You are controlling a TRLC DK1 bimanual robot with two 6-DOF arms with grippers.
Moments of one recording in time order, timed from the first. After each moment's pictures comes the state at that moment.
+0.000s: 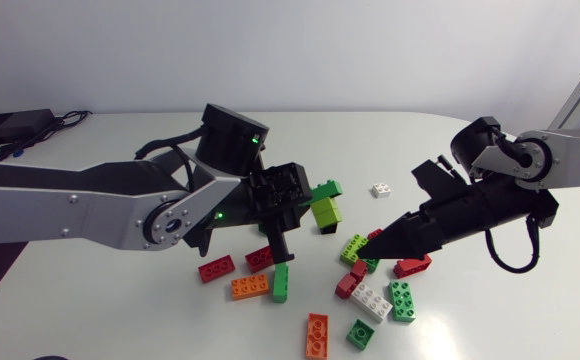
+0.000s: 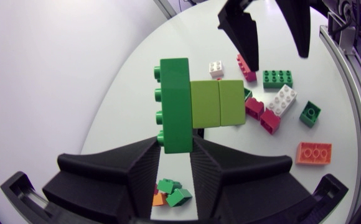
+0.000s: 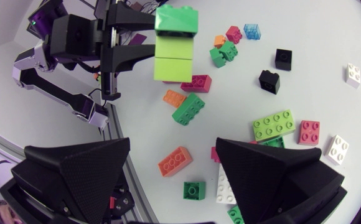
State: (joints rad) left arm -0.75 1.58 0.94 0.06 0.04 0.74; right arm 0.12 1.46 0.91 -0.78 -0.94 -0.46
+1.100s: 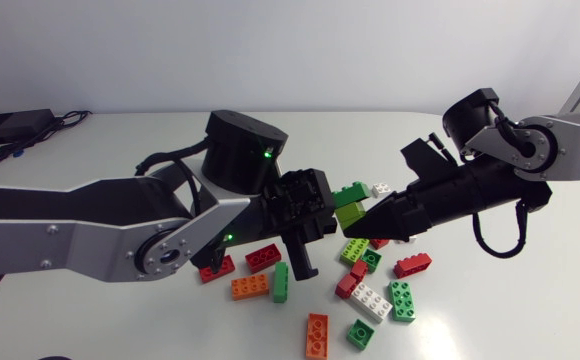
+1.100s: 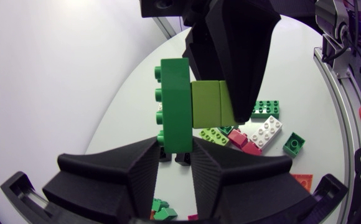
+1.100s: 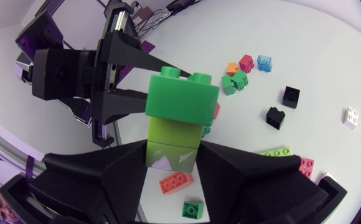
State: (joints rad) left arm -0.87 1.53 0.92 0.12 0.00 0.65; right arm 0.21 1.41 0.96 -0.66 -0.92 -0.38
